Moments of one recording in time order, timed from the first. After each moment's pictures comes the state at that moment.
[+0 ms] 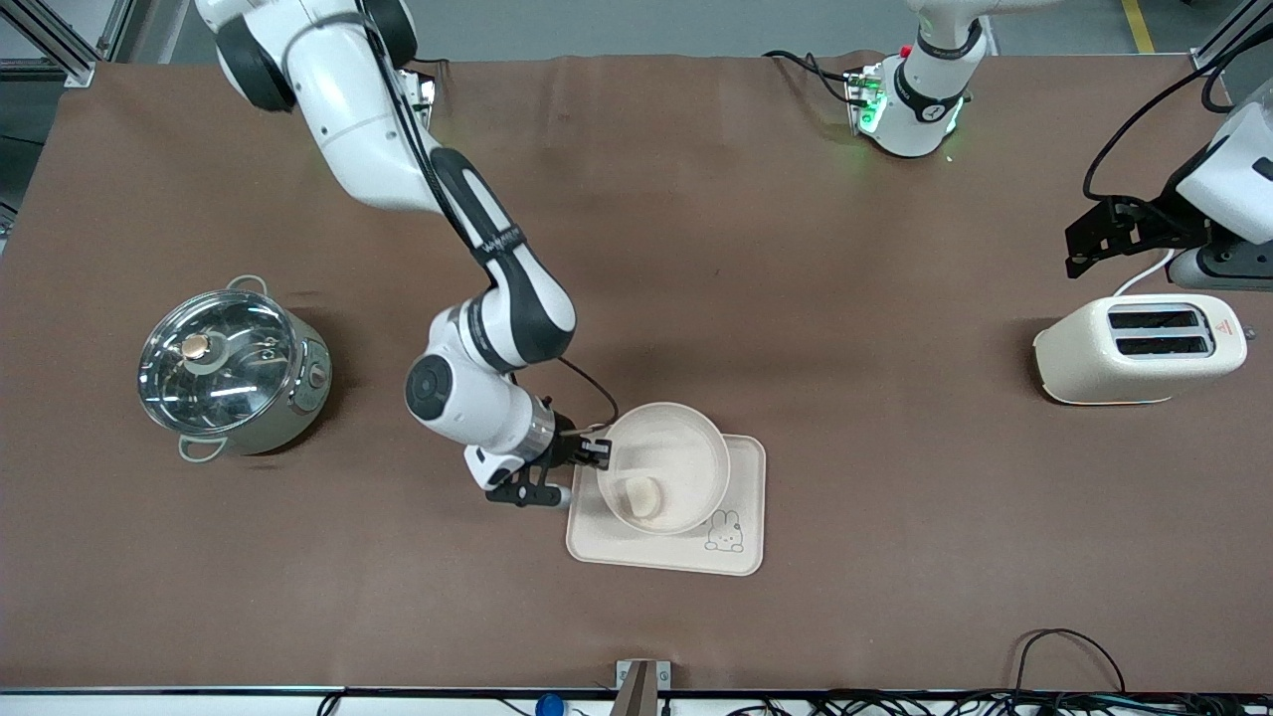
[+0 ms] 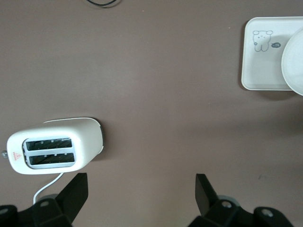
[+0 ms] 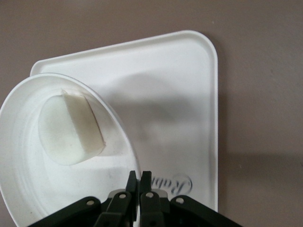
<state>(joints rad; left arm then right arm) -0.05 0.05 -0.07 -1.44 0.05 1.52 -0.03 0.59 0.99 -0.11 -1.15 0.64 2.36 0.24</state>
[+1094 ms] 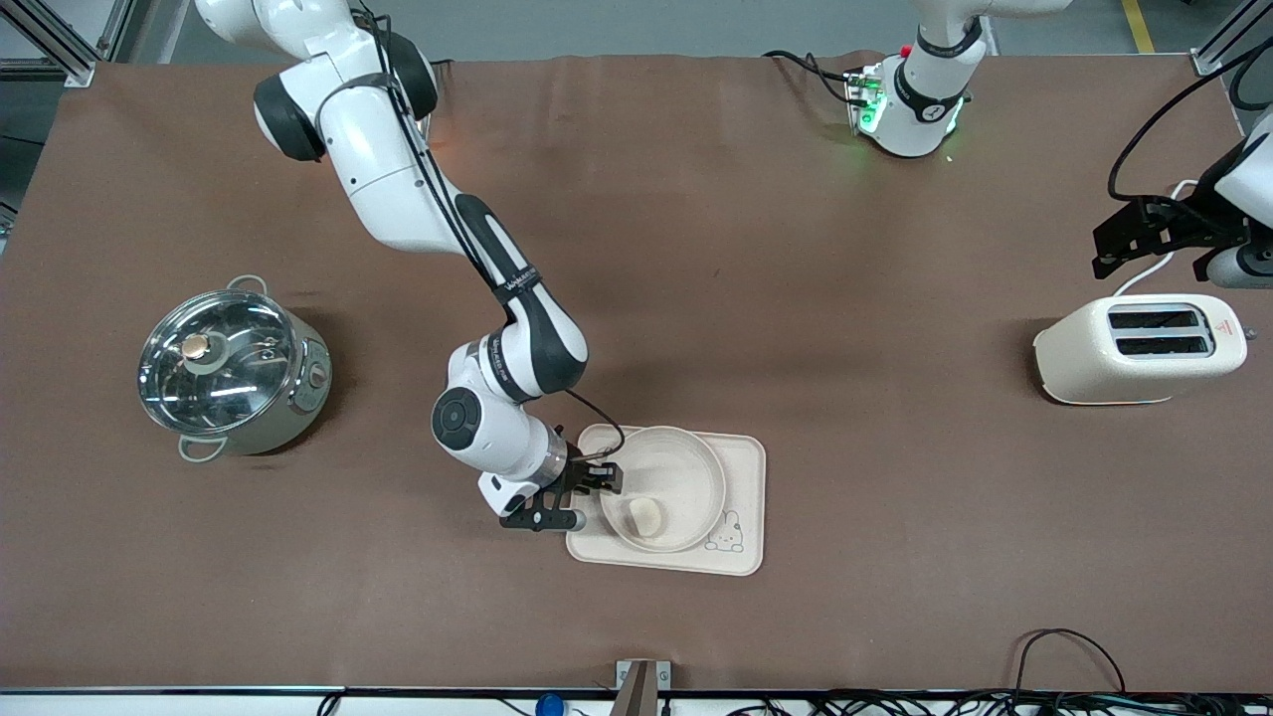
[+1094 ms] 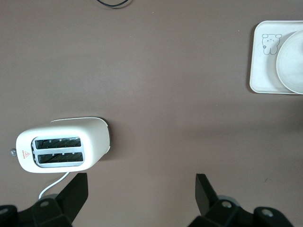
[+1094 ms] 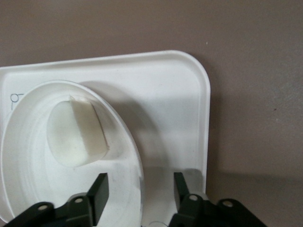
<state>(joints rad) -0.14 0.05 0.06 -1.44 0.04 1.53 -0.01 0.57 1.11 -0.11 -1.00 0.57 2.35 0.25</state>
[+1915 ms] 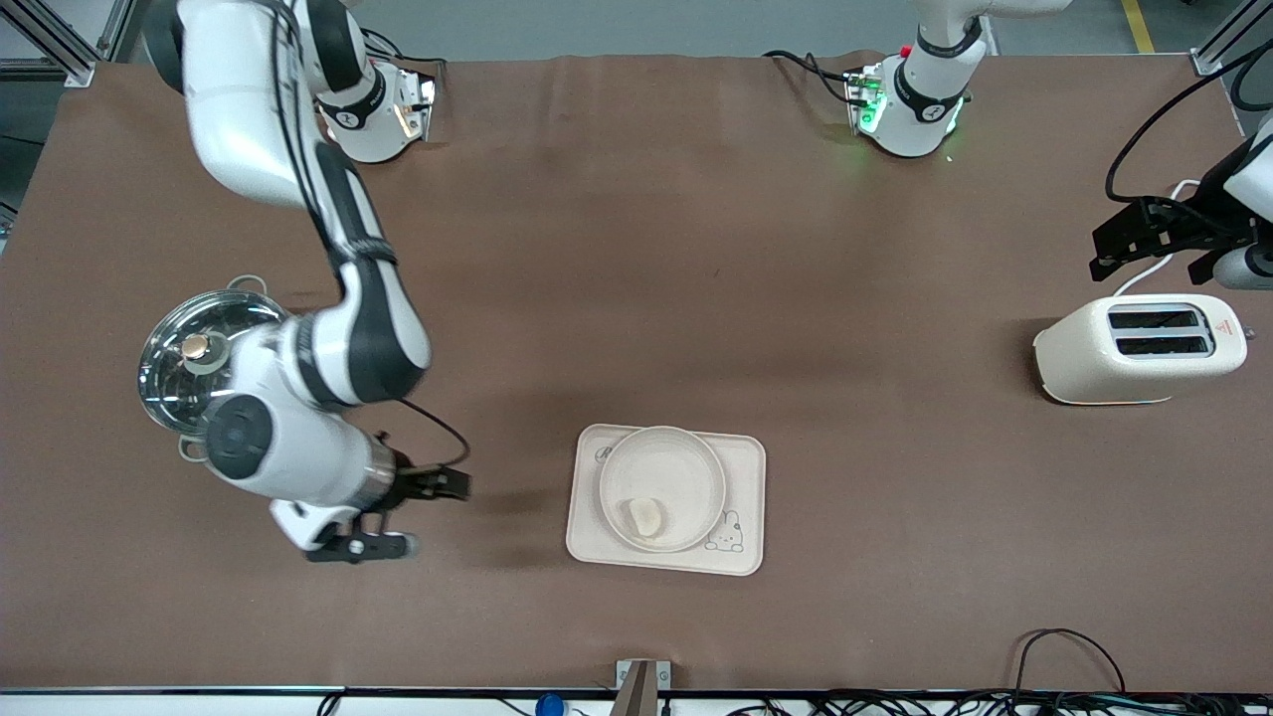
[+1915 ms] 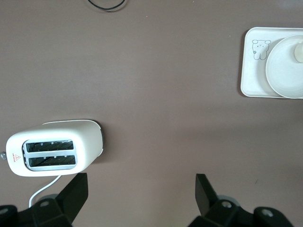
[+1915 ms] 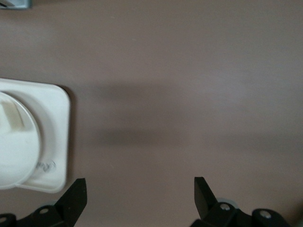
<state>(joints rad) -0.14 0.06 0.06 -1.43 0.01 1.53 -0.01 0.42 0.77 -0.29 -1.02 0.30 1.76 0.11</state>
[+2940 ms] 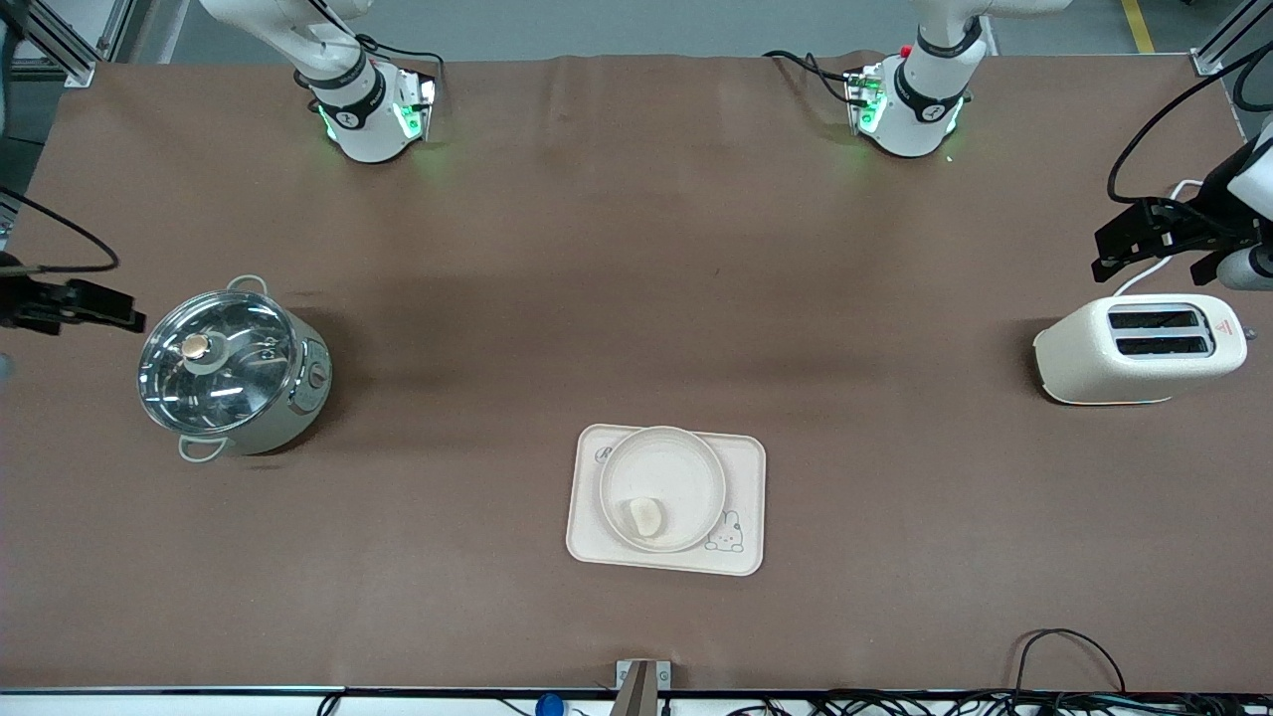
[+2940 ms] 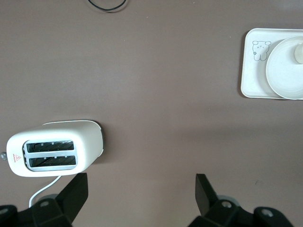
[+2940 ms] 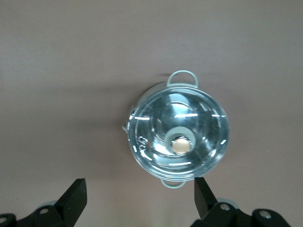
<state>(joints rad) -0.14 0.06 0.06 -1.43 0.01 1.53 -0.01 0.03 0.21 -0.17 -1.34 0.04 1.46 -0.15</state>
